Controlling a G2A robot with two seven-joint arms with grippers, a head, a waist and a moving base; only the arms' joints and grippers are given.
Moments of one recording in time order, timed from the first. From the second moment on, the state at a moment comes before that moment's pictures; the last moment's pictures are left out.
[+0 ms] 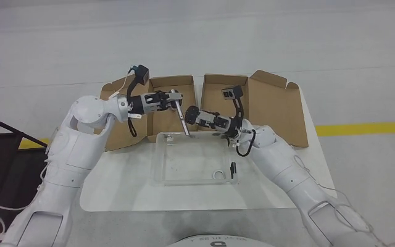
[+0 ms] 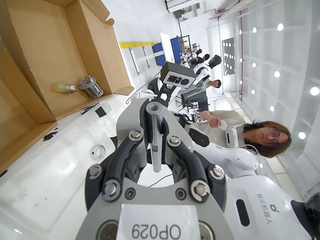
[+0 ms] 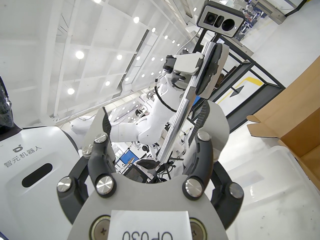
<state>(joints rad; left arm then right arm) 0.96 -1.02 -1.14 -1.44 -0.41 -0.05 -1.03 -1.05 -1.31 0.93 -1.18 0.65 -0.85 0.95</state>
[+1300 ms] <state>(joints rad) 0.82 -1.10 -0.95 -1.07 -0.07 -0.05 -0.60 -1.25 -1.23 1.17 -1.36 0.70 -0.91 0.91</state>
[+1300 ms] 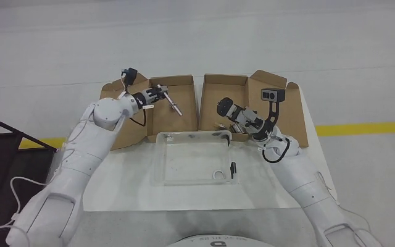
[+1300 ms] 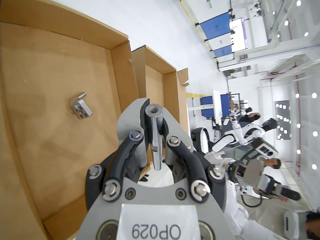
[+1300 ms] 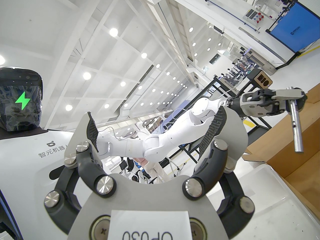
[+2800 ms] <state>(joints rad) 0.71 -1.22 -0.88 -0.77 0.00 -0.29 -0.60 -1.25 -1.23 1.17 -1.36 0.70 -0.91 0.91</state>
